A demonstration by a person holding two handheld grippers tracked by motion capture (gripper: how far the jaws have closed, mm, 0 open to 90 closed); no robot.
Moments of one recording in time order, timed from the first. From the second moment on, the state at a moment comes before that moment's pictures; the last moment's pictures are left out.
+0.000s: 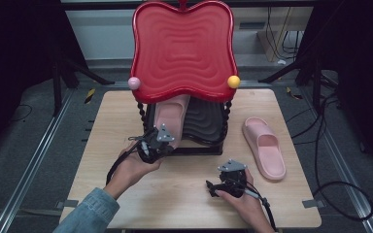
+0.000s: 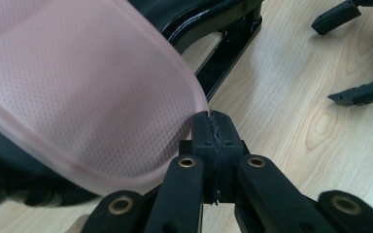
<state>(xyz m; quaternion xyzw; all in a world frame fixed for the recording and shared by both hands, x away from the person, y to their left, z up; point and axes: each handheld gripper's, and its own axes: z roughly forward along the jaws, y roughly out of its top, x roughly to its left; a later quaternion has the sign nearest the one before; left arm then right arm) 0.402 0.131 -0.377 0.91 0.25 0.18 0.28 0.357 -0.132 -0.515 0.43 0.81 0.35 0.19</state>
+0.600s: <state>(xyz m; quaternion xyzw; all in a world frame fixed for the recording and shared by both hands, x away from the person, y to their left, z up) 0.400 0.133 -0.381 0.92 0.24 0.17 0.26 0.356 -0.132 -0.515 0.43 0.81 0.35 0.19</state>
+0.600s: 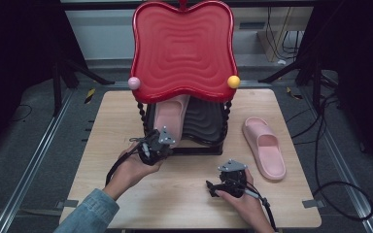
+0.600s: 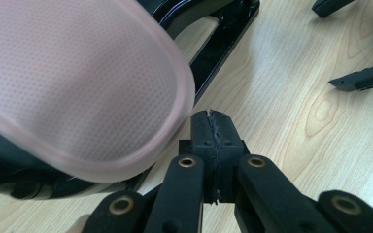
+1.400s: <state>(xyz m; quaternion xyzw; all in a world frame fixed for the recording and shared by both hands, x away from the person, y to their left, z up) 0.429 0.135 -0.367 0.89 0.28 0.18 0.30 0.356 -0.132 -0.515 0.42 0.81 0.35 0.19</state>
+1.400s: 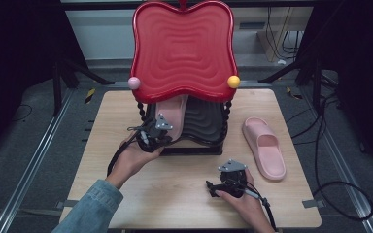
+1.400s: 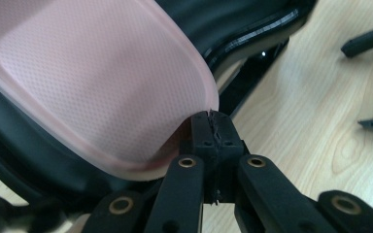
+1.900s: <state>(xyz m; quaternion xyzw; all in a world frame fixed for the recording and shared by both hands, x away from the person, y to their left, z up) 0.436 0.132 -0.363 0.88 0.30 0.19 0.31 0.355 -0.132 -0.515 0.42 0.81 0.35 0.19</state>
